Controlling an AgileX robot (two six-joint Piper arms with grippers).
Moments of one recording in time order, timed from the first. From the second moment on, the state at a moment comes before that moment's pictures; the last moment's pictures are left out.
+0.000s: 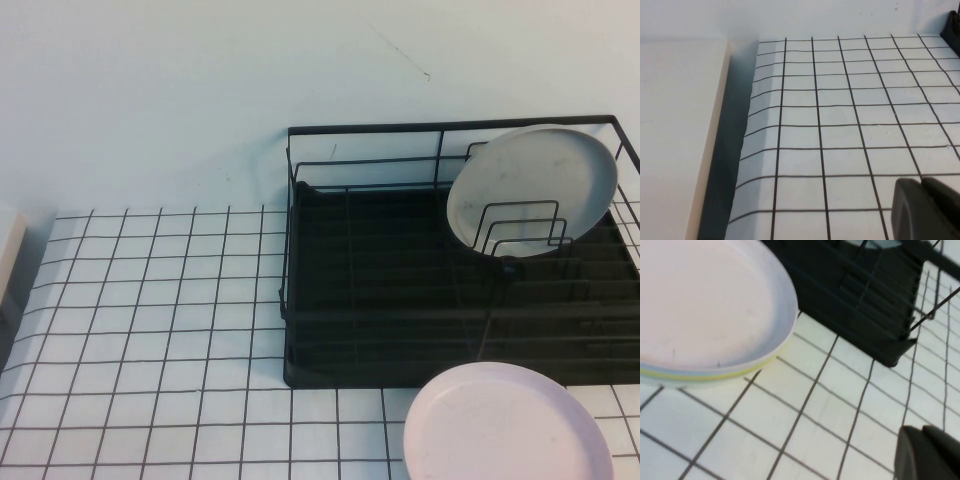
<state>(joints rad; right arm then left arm) 0.08 0.04 -0.08 0.11 0.64 -0.65 0.04 -0.01 0.02 -0.12 0.37 0.05</state>
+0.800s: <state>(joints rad) 0.07 -0.01 0.02 0.07 0.41 -0.66 0.04 -0.01 0.02 -0.12 0.37 0.05</state>
